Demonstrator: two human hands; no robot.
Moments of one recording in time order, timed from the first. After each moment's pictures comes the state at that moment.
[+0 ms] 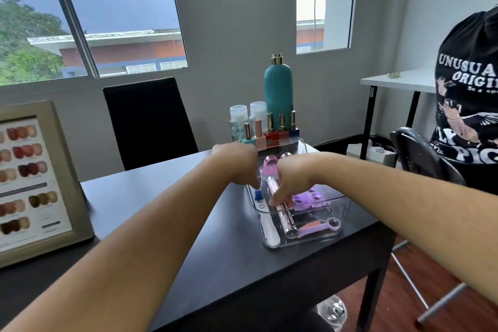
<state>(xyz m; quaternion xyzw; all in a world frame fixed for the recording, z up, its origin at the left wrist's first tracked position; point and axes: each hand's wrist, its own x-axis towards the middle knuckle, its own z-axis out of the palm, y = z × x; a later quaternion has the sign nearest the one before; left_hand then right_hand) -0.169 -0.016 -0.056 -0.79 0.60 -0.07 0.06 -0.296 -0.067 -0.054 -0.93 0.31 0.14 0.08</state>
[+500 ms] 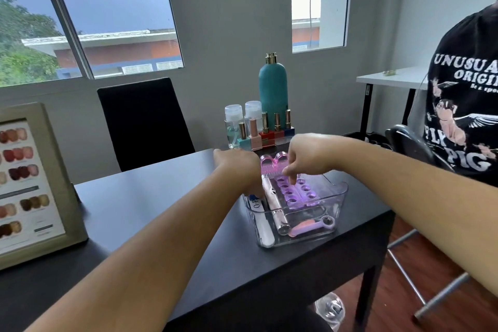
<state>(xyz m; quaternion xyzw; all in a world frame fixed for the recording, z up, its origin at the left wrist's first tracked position) -0.194 -0.016 -0.068 -0.82 0.55 -0.11 0.12 -0.327 -0.075 -0.032 -0.94 0.32 0.02 0.13</state>
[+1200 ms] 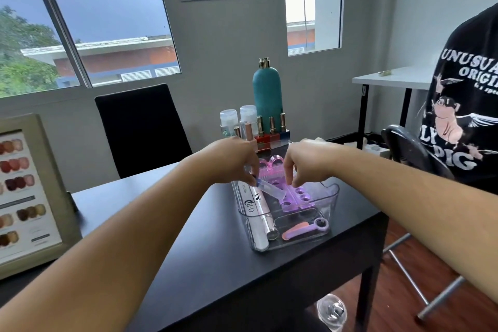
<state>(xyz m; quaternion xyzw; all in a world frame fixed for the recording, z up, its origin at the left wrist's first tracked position) -0.175 -0.008 -0.036 -0.66 0.74 -0.09 0.05 -0.334 -0.085 -0.044 -0.95 0.30 0.01 0.03</state>
